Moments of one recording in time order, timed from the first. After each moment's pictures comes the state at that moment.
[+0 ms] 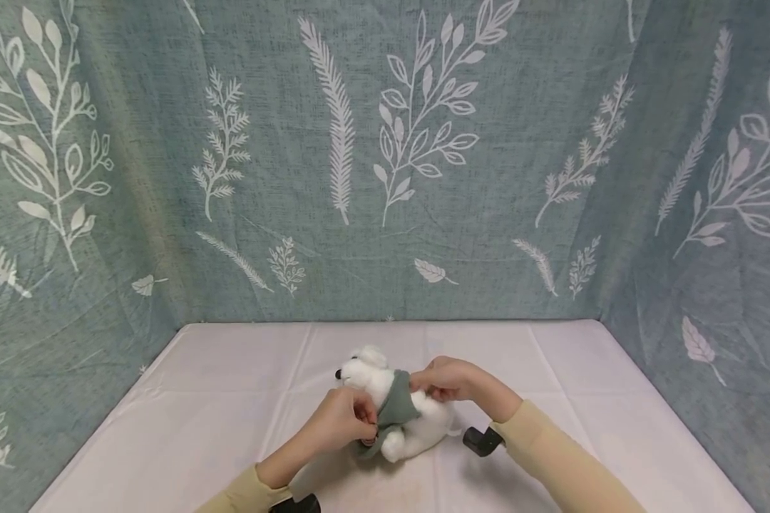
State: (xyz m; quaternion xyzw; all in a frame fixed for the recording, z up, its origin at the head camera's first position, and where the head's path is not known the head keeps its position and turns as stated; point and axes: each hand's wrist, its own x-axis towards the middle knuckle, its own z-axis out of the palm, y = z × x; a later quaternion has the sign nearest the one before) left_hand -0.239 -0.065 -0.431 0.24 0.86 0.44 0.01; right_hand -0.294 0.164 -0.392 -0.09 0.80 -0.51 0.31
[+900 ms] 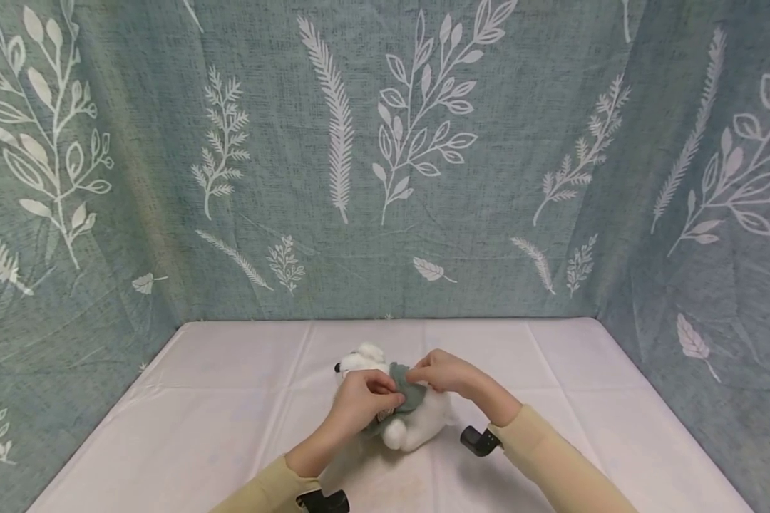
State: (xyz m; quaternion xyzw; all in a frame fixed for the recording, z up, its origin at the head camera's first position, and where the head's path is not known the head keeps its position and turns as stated) left_hand -0.243 -0.028 -0.423 0.13 0.79 0.60 0.01; right_hand -0.286 0.166 -0.381 -0.16 0.85 -0.45 0.24
